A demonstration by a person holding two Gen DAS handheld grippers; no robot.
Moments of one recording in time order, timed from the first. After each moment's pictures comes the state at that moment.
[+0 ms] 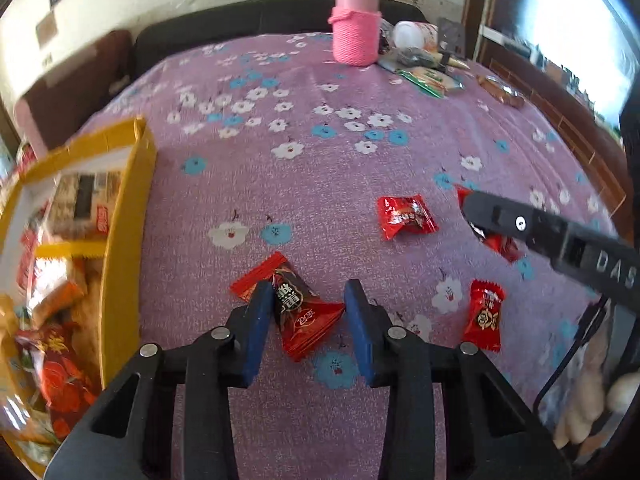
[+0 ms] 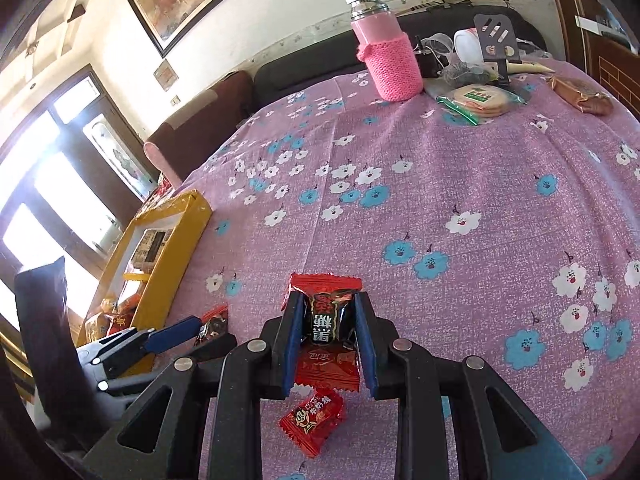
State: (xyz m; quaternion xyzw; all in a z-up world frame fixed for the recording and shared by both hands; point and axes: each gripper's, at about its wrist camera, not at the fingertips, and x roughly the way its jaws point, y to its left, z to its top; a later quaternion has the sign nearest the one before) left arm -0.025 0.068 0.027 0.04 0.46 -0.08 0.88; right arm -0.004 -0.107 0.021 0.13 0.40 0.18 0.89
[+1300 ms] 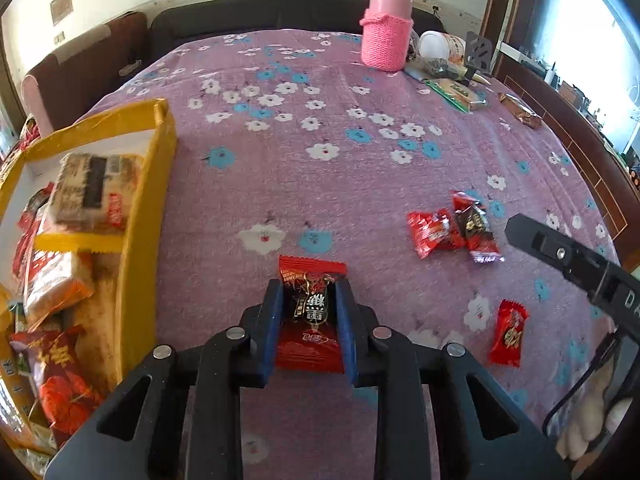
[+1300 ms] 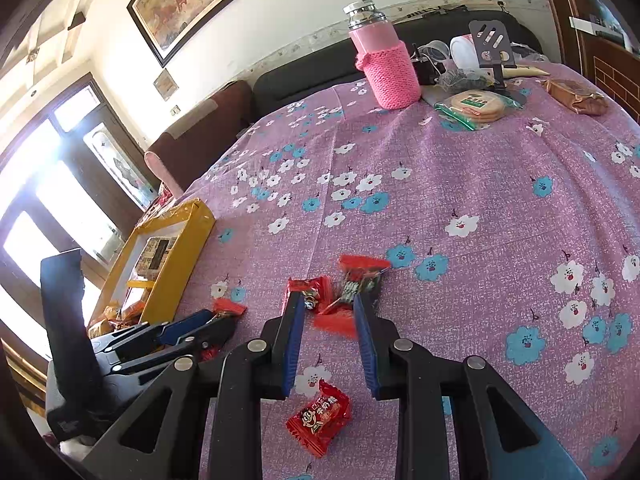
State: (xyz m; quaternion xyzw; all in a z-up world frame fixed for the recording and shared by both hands) left arm -0.012 0.101 0.020 0.00 0.47 -0.07 0.88; right arm -0.009 -0.105 0.024 0.14 0.39 0.18 0.89
